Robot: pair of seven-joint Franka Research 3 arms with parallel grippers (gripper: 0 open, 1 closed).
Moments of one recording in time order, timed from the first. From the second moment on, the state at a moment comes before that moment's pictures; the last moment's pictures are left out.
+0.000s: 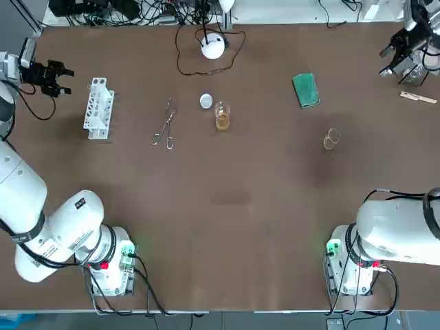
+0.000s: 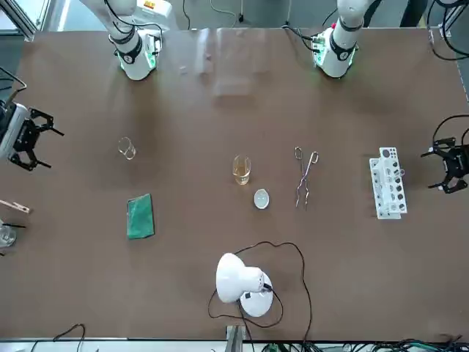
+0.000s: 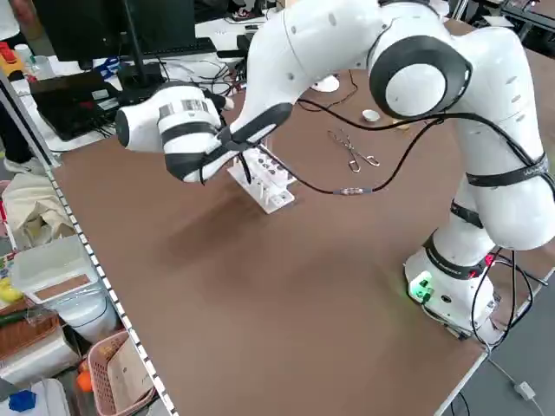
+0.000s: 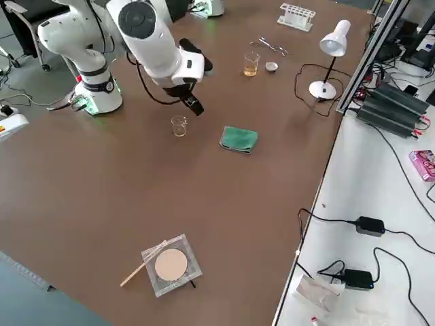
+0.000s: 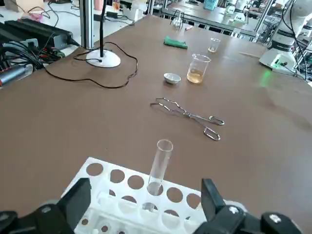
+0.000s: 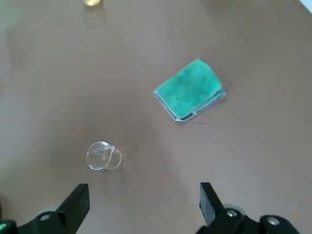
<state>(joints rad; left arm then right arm) 0.71 0.65 -0.01 -1.56 -0.82 1.44 2.22 -0.30 0.01 -0.11 -2.04 0.47 1.82 -1.78</state>
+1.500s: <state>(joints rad) 0.82 0.84 -0.21 -1.59 -0.88 1.41 2.35 -0.53 0.49 -0.11 -2.12 0.82 1.72 -2.68</state>
